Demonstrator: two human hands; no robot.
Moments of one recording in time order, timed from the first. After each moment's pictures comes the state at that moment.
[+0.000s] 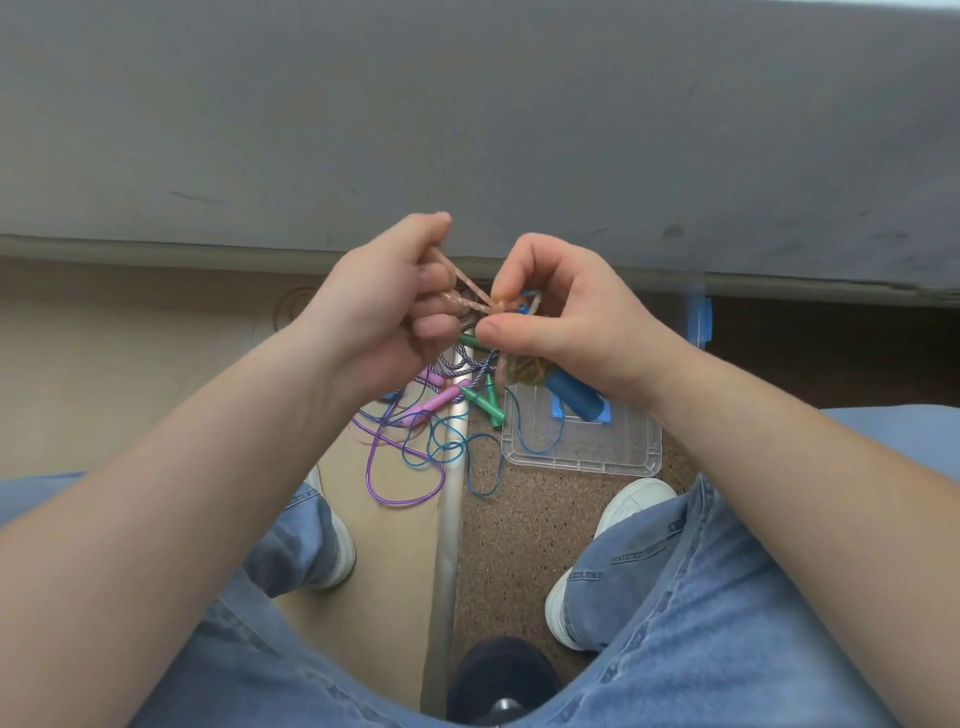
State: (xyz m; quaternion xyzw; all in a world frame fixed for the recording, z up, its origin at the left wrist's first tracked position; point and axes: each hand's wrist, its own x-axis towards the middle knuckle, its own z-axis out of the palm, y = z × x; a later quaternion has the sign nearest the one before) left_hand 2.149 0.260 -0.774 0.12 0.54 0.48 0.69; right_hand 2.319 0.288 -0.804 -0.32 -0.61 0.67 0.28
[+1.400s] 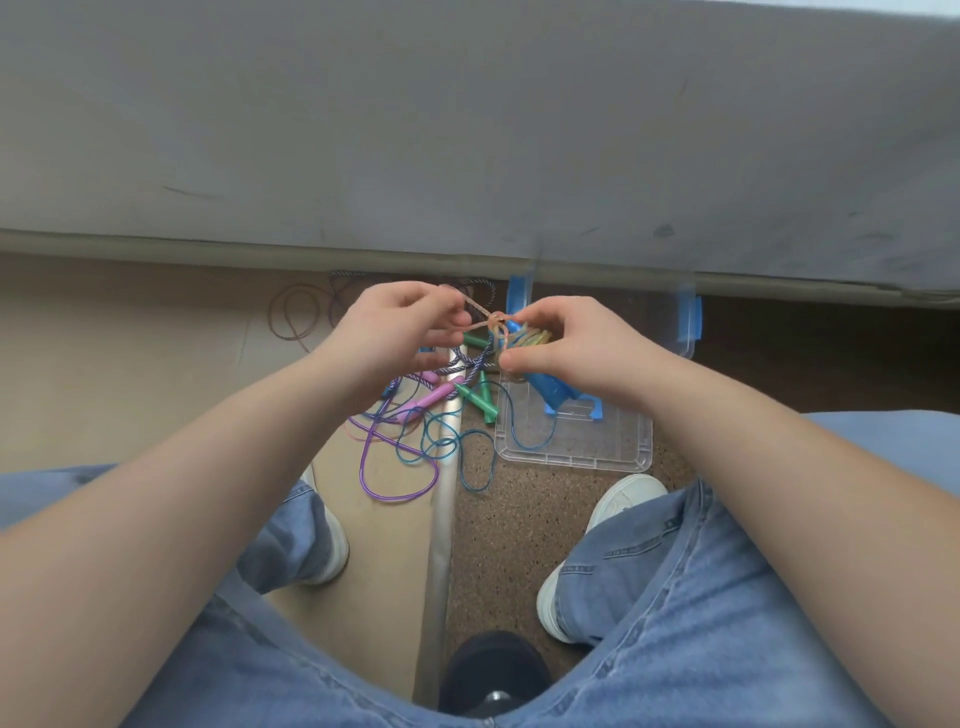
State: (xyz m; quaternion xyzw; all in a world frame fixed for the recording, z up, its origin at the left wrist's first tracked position) left_hand 2.138 0.249 -0.831 0.33 0.67 0.34 0.57; right_hand 2.338 0.294 -0.850 -0.53 -0.64 0.55 0.09
